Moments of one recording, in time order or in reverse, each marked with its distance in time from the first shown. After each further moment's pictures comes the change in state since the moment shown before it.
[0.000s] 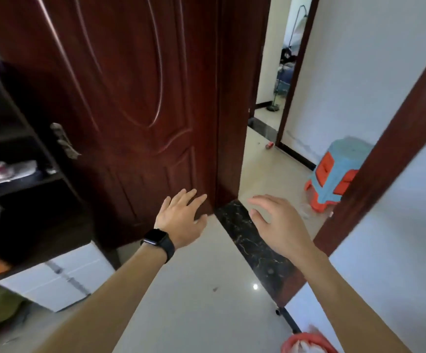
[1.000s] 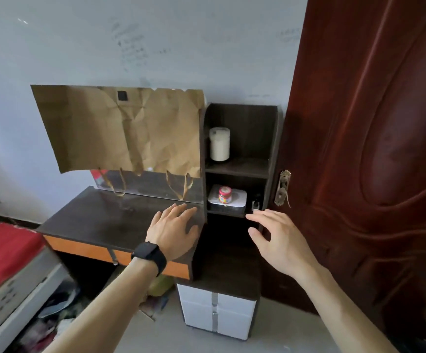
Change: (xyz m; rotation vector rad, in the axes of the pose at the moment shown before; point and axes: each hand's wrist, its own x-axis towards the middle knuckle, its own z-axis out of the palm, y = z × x) left_hand -0.147 -0.551 -0.181 0.134 0.269 -0.755; right_hand 0.237 -0.477 0.345 0.180 -0.351 -0.648
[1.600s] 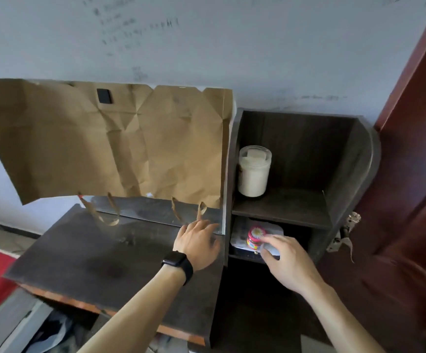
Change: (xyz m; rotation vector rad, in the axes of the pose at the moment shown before) left_hand 0.264 -0.093 0.091 -0.086 -0.182 0.006; right_hand 0.256 0.080 0.151 0.024 -0.195 0.172
